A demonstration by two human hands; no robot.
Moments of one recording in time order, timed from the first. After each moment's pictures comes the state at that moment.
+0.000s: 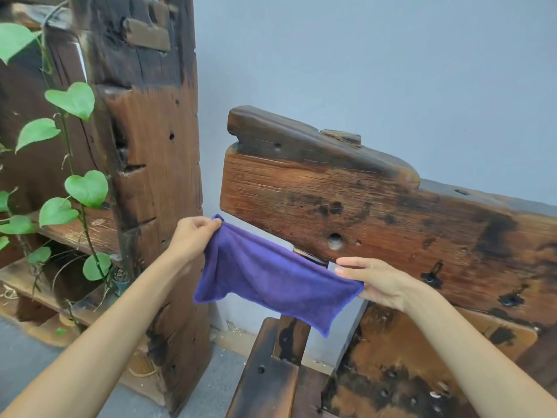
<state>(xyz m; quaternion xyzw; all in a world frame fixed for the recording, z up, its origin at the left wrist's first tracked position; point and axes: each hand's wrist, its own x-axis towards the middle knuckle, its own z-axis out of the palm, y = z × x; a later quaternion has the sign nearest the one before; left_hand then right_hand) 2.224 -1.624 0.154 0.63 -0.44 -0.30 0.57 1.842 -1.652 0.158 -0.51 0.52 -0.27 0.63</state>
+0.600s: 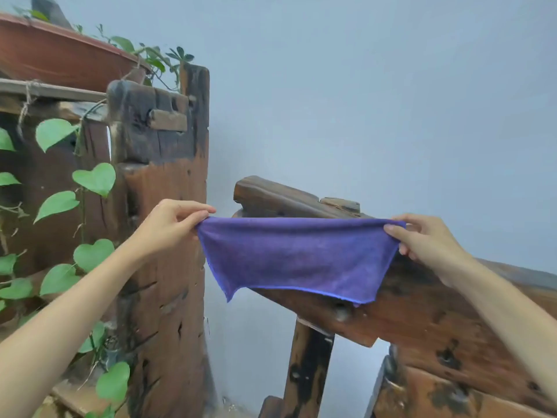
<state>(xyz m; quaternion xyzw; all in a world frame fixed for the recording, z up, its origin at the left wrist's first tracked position) 2.291 -1.632 0.299 0.55 -0.66 -0.09 0.50 1.827 -1.693 0.336 -0.69 0.51 -0.45 0.23</state>
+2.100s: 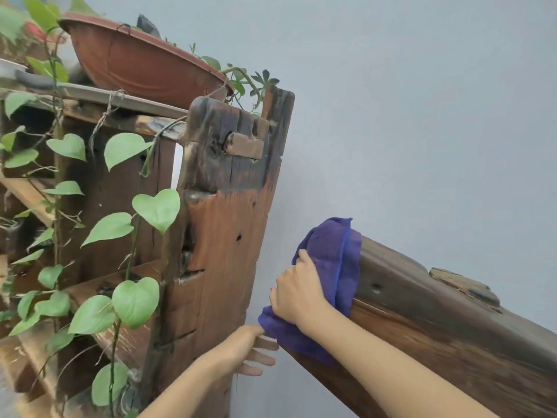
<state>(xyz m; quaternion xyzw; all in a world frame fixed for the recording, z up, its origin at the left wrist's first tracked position) 2.303 -1.731 0.136 0.58 -0.39 -0.56 0.45 2.188 -1.771 0.281 -0.83 0.36 0.09 -0.42</state>
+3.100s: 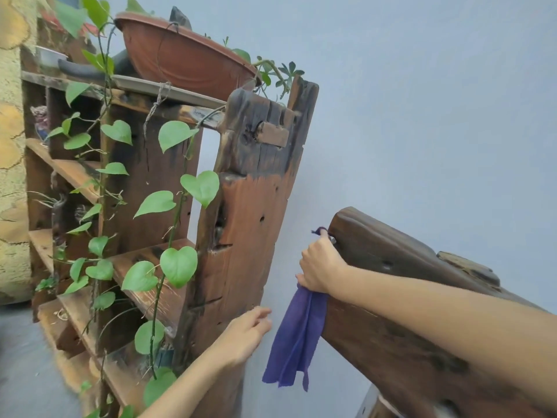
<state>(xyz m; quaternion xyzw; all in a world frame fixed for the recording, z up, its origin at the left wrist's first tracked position) 2.297 -1.647 0.138 0.68 -0.54 -0.27 0.41 2.177 -1.763 0.298 -0.80 0.26 0.16 -0.52</state>
